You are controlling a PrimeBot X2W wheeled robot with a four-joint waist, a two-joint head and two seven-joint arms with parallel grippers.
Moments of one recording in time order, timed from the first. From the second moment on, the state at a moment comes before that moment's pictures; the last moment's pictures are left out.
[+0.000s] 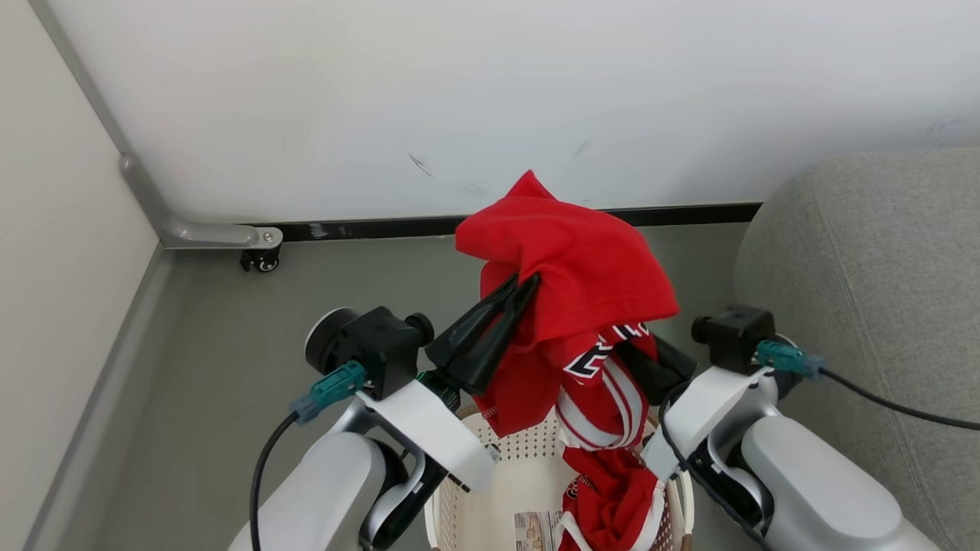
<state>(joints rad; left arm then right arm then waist) -0.44 0.05 -0.58 0.04 -0.50 -0.11 -0.09 -0.46 -0.18 0.65 0.38 0.48 0.13 -0.25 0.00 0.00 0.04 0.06</state>
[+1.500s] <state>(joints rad) -0.34 0.10 -0.61 0.05 -0.52 -0.10 -0.10 -0.35 -0.21 0.34 0.19 0.38 0.13 -0.26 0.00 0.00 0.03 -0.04</state>
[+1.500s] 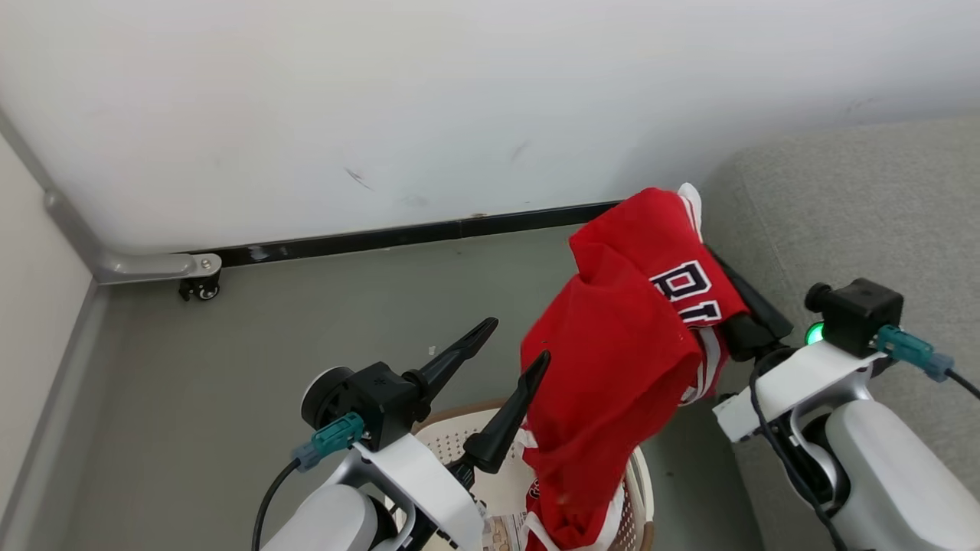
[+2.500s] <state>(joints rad) -0.34 0.13 -0.67 0.05 -0.51 -0.11 -0.12 -0.24 -0.22 0.11 0.04 0.33 0.13 -0.26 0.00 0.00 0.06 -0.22</state>
